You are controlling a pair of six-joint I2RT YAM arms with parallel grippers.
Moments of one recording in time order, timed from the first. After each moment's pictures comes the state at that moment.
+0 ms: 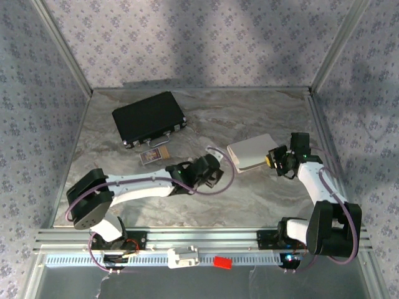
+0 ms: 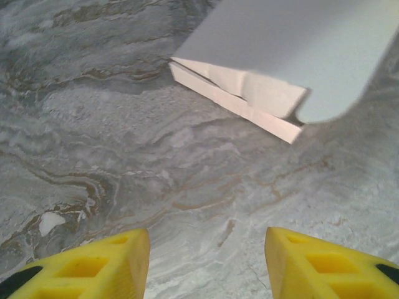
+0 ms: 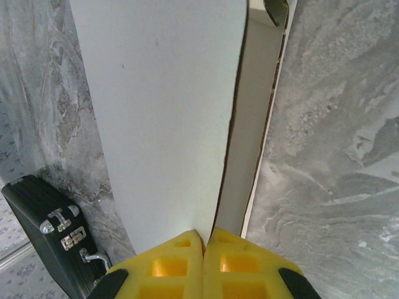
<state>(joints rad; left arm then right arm) -1.10 1.57 1.00 -0.19 -0.34 -0.36 -0.09 1.21 0.68 -0.46 -0.37 1.15</state>
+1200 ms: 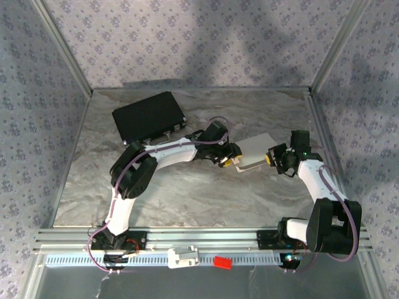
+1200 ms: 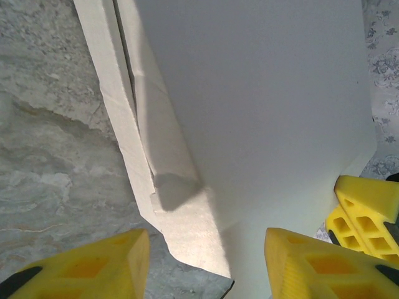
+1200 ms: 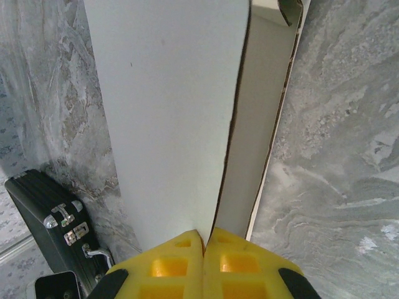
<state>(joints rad) -0.87 2.05 1.46 -0.24 0.40 -1.26 -0.09 1.23 0.71 -0.47 -0.39 1.13</state>
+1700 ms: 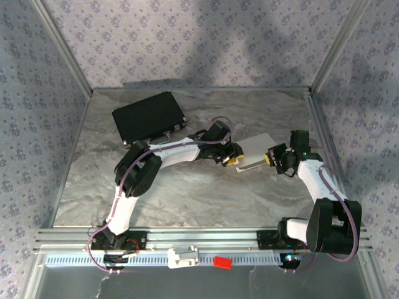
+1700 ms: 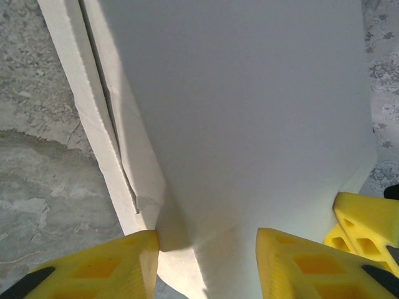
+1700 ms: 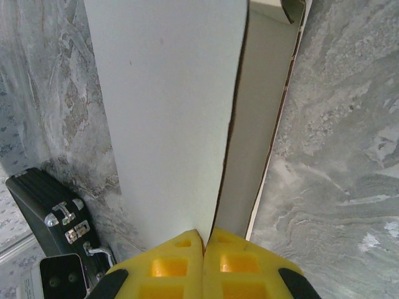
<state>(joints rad) -0.88 2.10 1.51 -0.21 0.40 -1.28 -0.08 1.23 0.71 -0.47 -0.39 1.14</state>
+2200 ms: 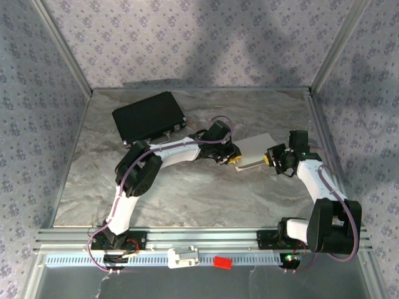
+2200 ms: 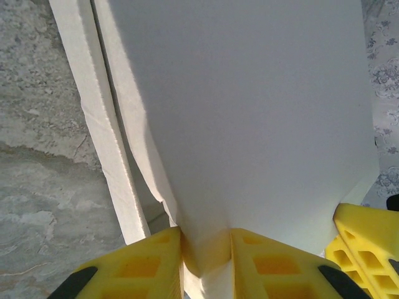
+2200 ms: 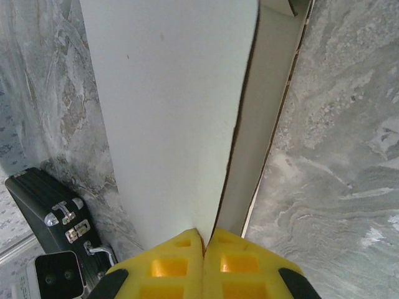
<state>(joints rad) -0.88 2.10 1.52 -0.22 0.38 -1.26 -0.06 1.23 0.71 -0.47 -0.39 1.17</state>
